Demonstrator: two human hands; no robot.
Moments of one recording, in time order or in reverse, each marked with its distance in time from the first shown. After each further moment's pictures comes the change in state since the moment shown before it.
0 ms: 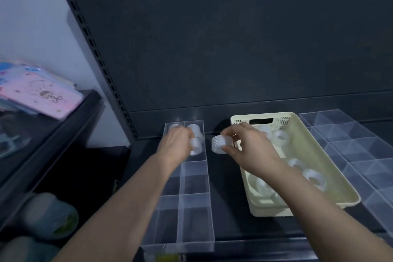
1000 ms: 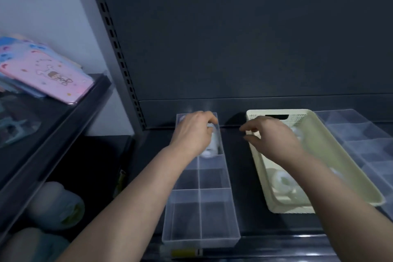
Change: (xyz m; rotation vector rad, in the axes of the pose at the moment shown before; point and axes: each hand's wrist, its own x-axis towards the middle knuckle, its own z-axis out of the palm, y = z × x) left_hand -0.008 -0.010 -0.009 -0.352 0.186 0.145; right_hand 0.023 -0.001 0.004 -0.325 -0.073 0.030
